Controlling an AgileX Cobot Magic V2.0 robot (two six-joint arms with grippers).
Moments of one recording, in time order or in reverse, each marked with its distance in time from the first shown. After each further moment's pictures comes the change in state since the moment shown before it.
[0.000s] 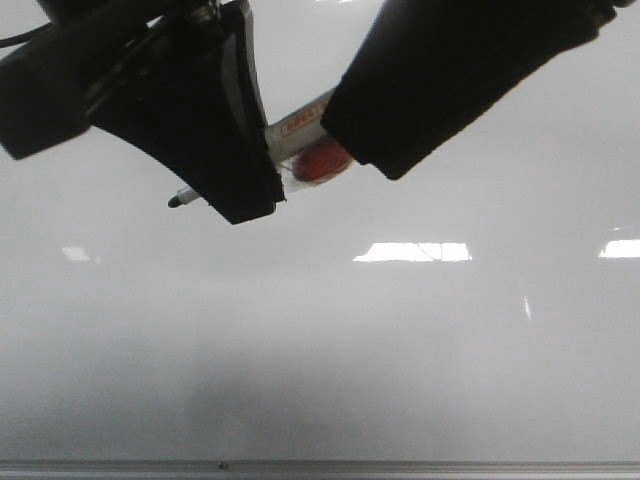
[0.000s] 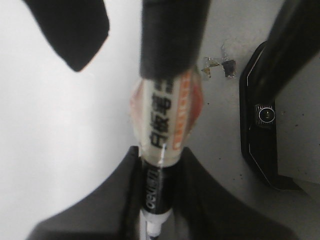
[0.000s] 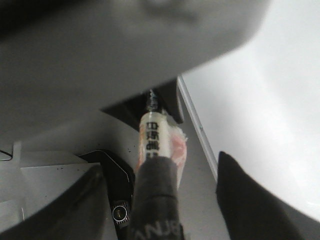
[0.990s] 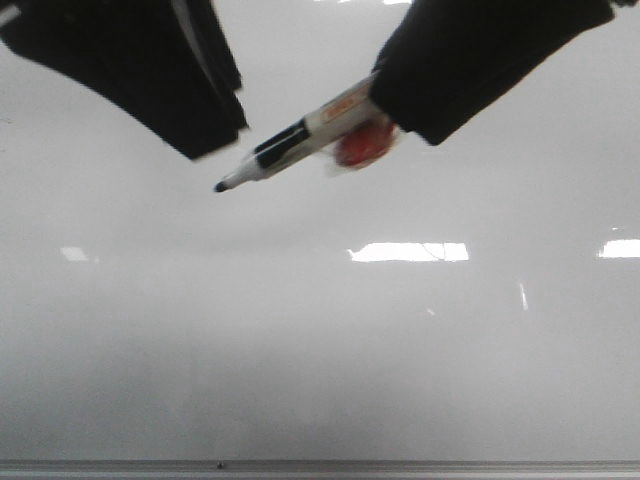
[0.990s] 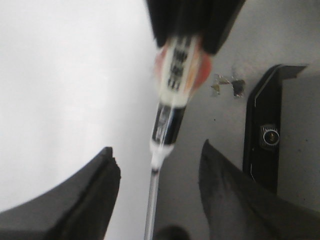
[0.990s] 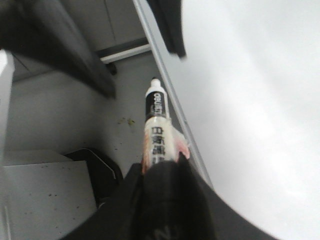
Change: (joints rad) left arm 0.069 -0.123 0.002 0.002 0.008 -0.108; right arm -0.034 -0.052 0.000 -0.088 0.004 0.059
